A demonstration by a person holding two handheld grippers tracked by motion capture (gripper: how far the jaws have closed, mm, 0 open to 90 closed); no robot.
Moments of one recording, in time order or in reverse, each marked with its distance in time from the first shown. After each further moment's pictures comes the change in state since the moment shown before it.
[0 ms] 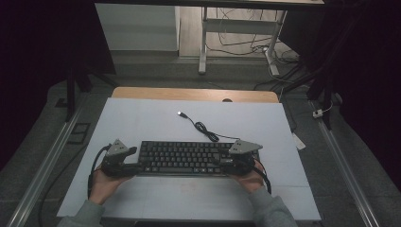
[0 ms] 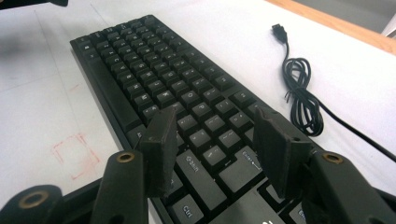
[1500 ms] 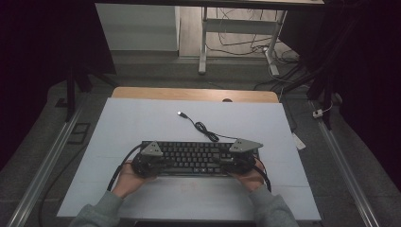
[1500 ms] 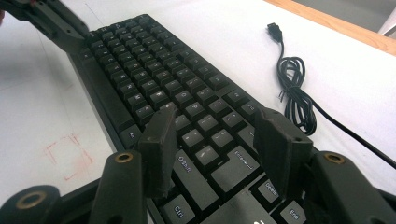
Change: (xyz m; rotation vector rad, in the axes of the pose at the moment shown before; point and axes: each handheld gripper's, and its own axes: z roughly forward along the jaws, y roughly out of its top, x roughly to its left) left arm -0.052 0.034 0.050 0.167 -0.266 0.227; right arm -0.004 0.001 0.001 -0.001 -0.009 0.000
